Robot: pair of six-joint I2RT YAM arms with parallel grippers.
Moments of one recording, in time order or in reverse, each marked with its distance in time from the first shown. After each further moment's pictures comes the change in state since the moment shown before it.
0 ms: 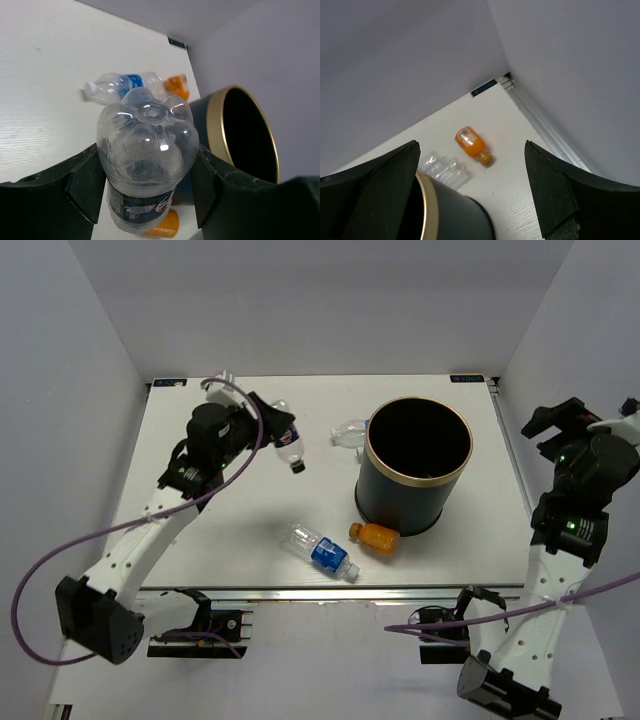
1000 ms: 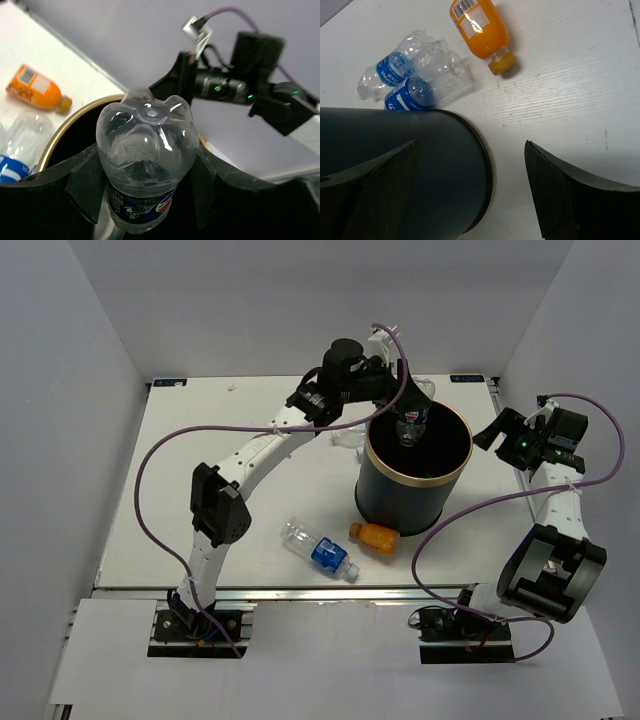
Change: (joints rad) left arm -0.309 0.963 1.126 -0.068 0.467 0.195; right arm 0.001 0.605 -0.050 0.020 -0.480 -0.155
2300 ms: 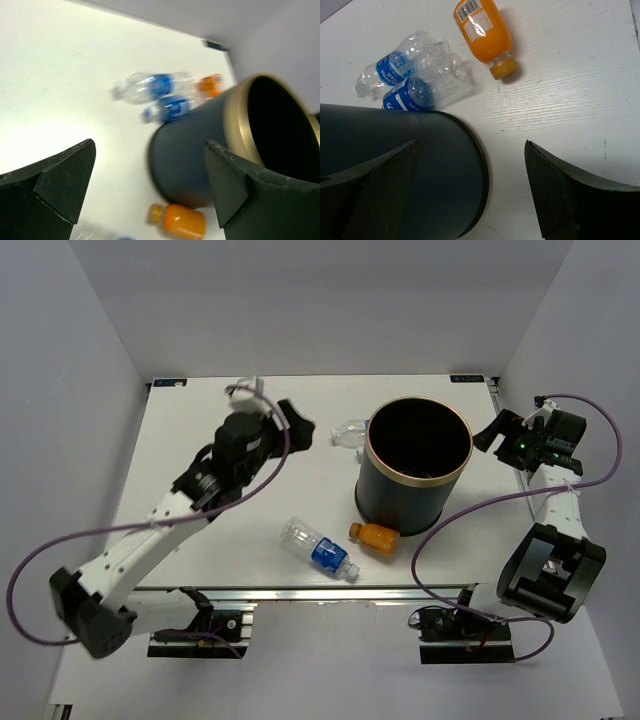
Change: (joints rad) left arm 0.032 -0.886 -0.956 -0.049 -0.798 -0.041; right arm 0.000 -0.002 -0.034 0.067 -0.021 -0.028
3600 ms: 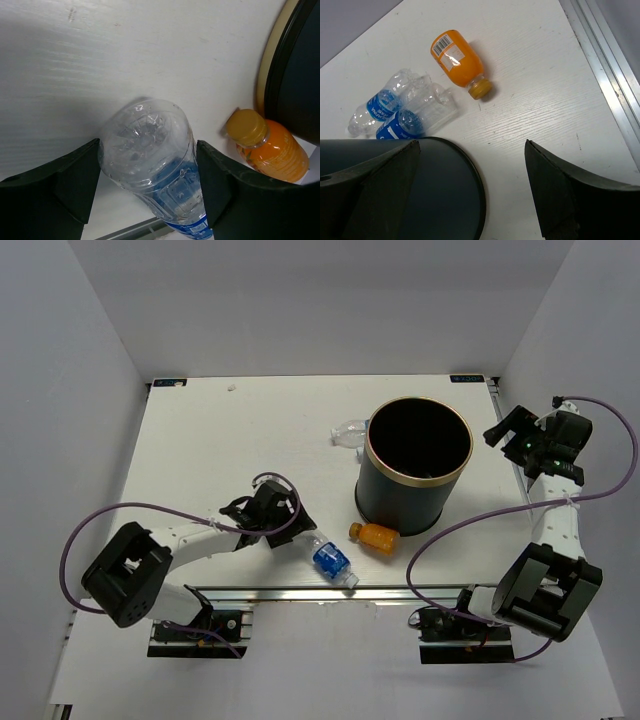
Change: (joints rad) left arm -0.003 0.137 -0.650 0.107 0.252 -0.484; right arm 0.000 -0.101 -0.034 0.041 0.187 0.117
